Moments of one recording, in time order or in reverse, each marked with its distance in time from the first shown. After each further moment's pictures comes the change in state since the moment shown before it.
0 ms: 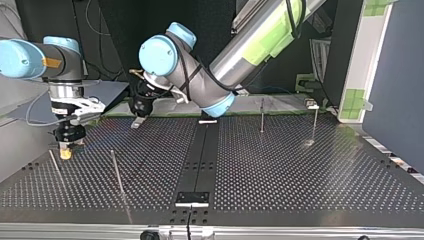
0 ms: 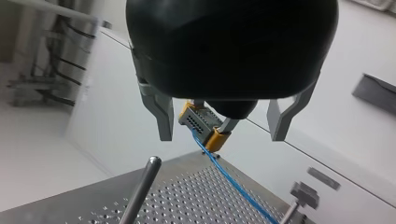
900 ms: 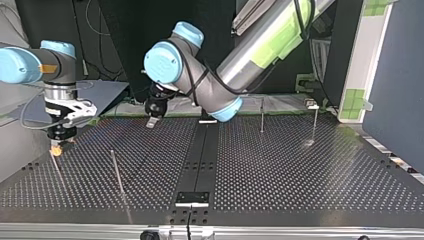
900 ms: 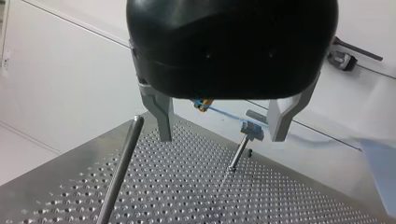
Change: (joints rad) left arm 0.029 0.018 -0.004 -0.155 -0.063 0.254; right arm -0.054 0.042 -0.002 0.006 0.043 -0.004
